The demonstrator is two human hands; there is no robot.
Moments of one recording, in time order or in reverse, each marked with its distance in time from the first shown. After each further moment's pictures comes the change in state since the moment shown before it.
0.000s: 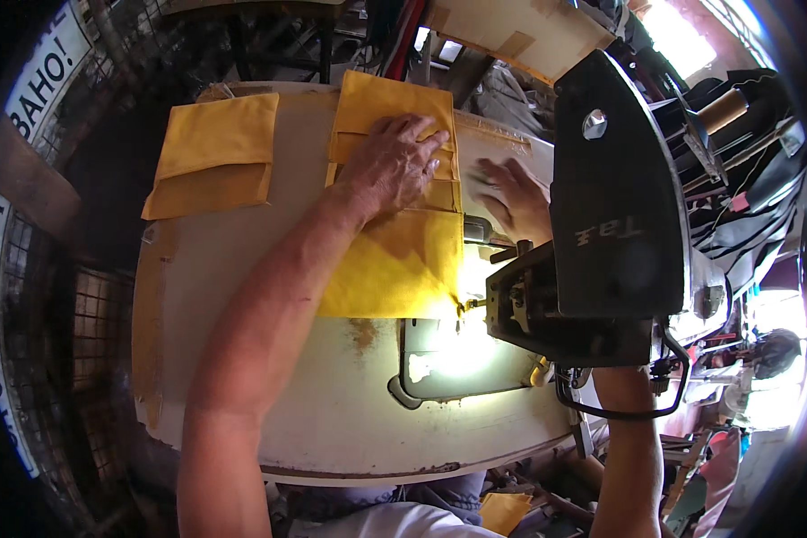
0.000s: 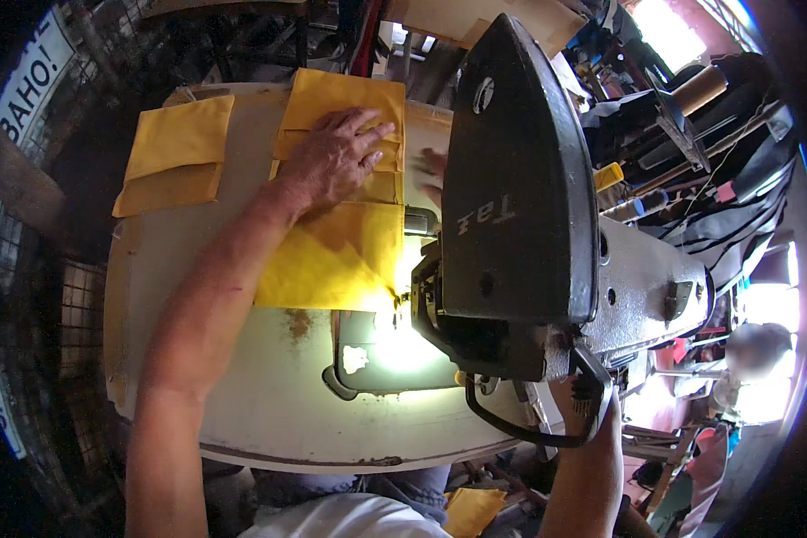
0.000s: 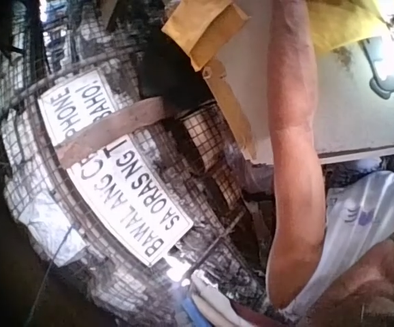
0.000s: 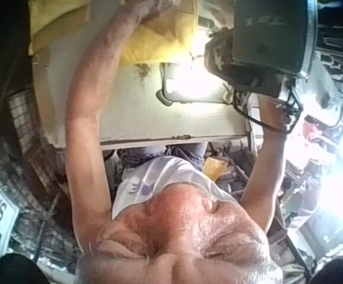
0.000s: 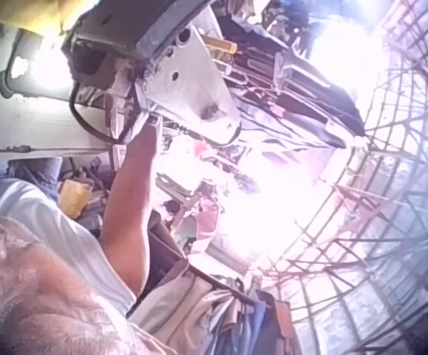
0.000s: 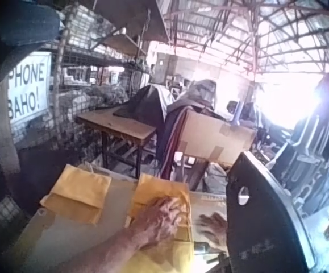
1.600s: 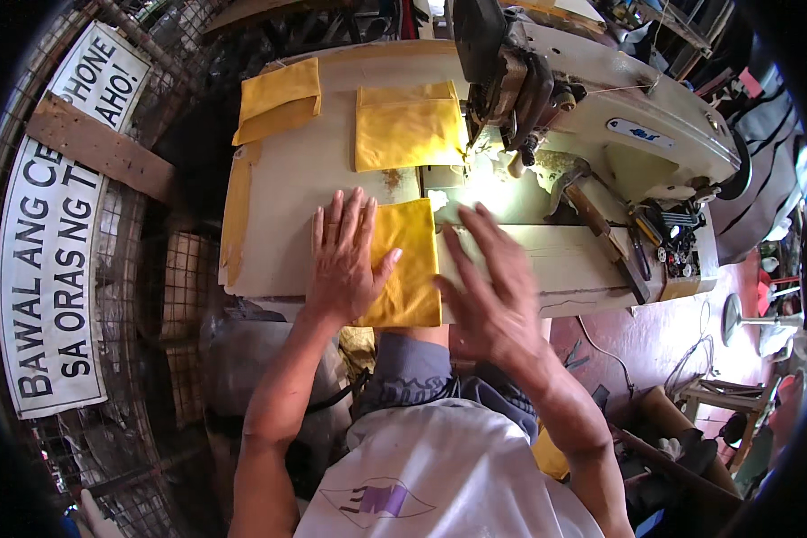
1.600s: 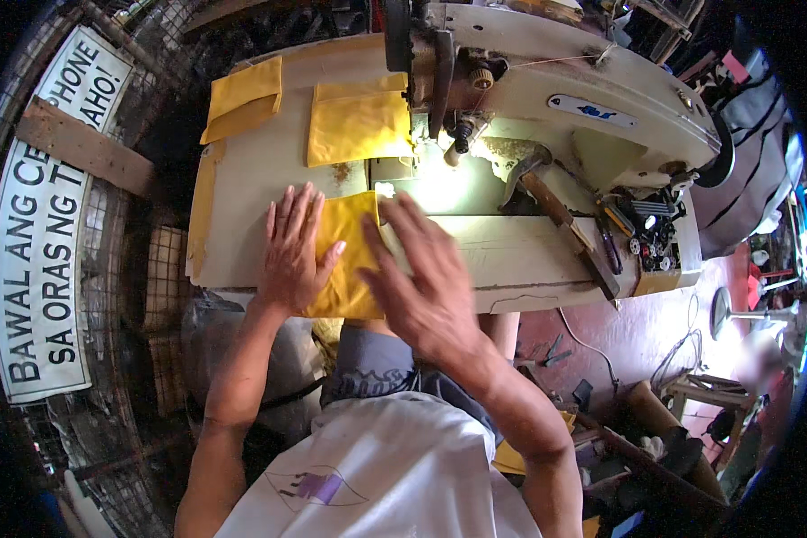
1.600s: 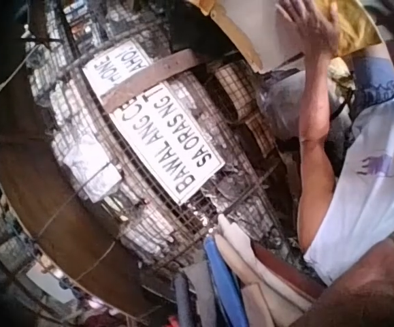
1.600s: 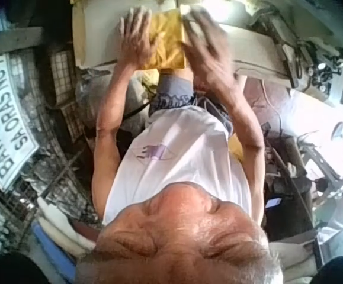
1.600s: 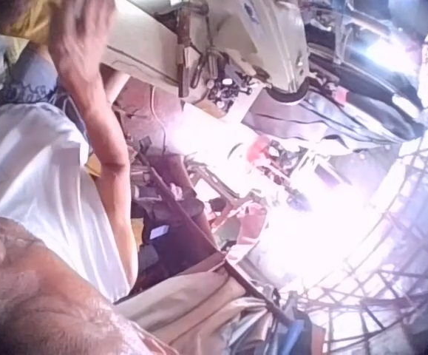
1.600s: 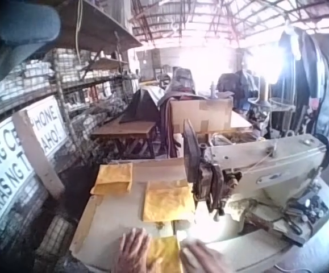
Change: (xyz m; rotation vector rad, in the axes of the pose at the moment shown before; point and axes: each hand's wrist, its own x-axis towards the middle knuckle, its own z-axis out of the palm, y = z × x) left_hand -0.246 0.154 -0.137 0.183 -0.174 -0.253; right_hand -0.126 -0.324 -0.032 -0.169 0.011 0.177
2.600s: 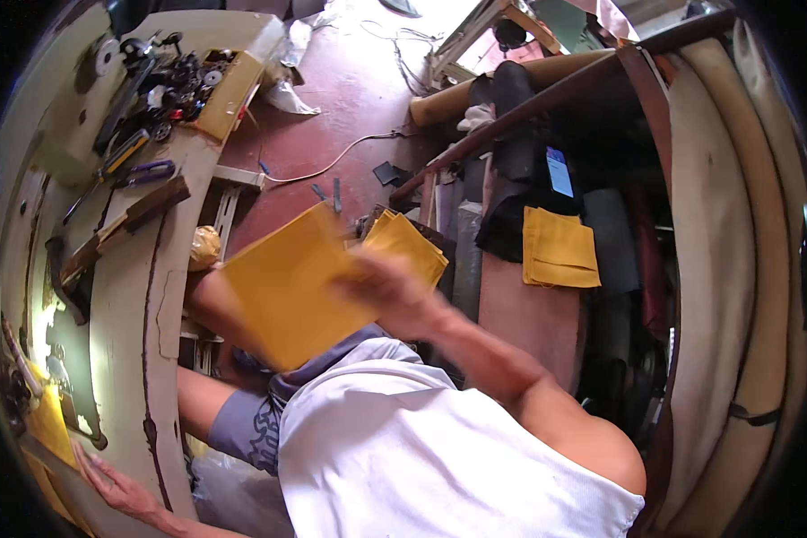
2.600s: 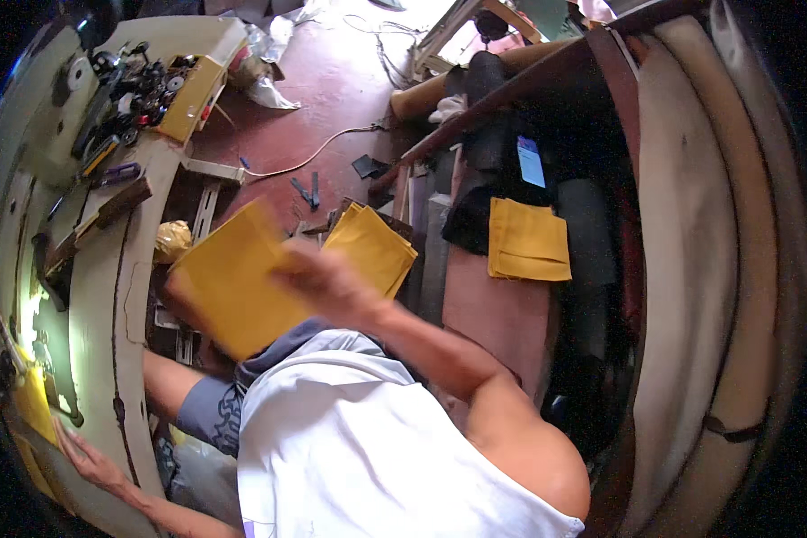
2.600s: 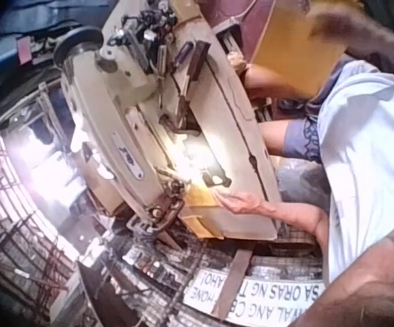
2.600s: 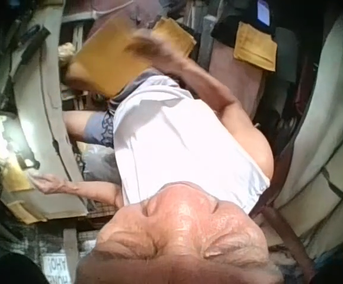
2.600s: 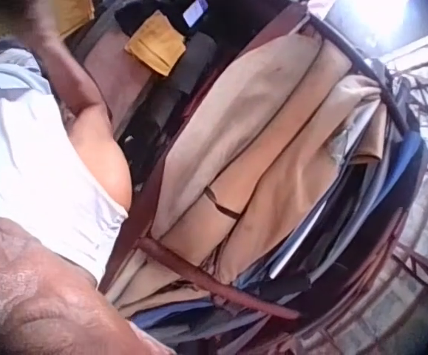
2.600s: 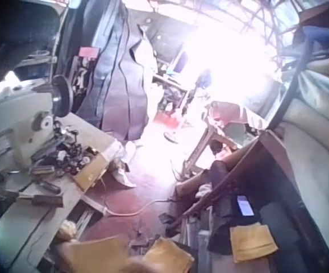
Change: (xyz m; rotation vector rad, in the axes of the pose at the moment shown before) left_hand 0.064 -0.012 0.046 -0.466 0.035 0.332; right_hand -0.279 -0.036 -0.115 0.557 0.667 1.294
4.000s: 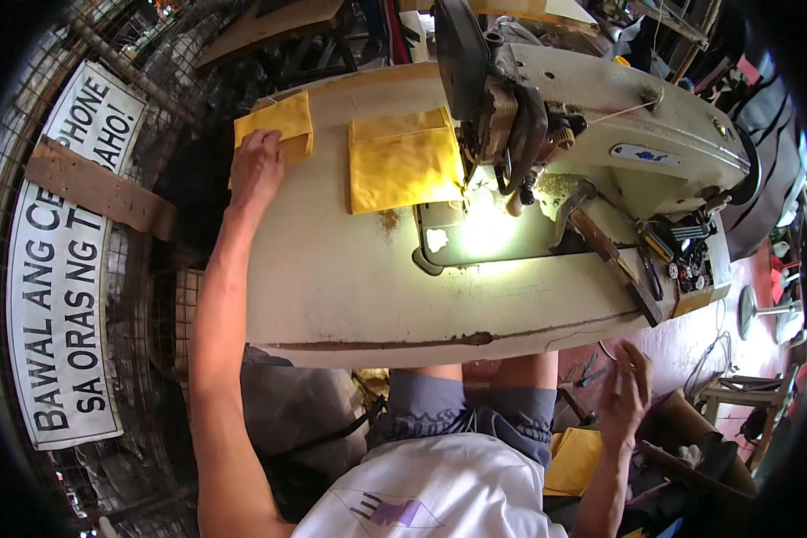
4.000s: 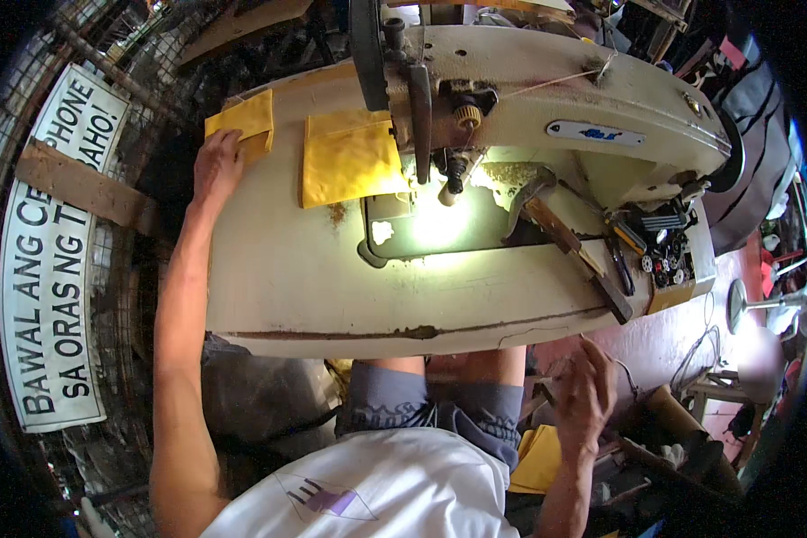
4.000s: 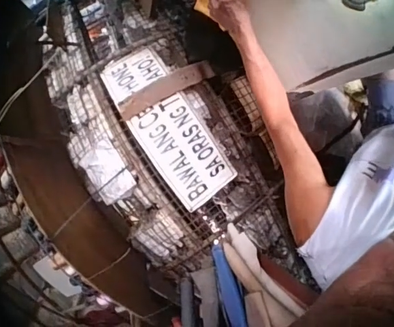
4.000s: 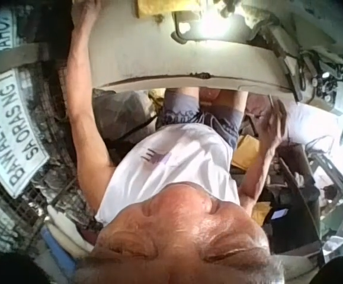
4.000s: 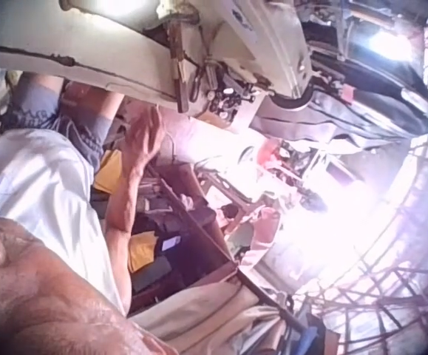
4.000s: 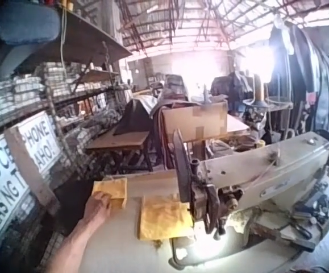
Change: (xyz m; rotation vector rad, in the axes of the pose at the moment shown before) left_hand 0.055 -0.147 -0.119 0.700 0.209 -0.198; right_hand 0.107 -0.040 0.096 -0.784 -0.180 -1.005
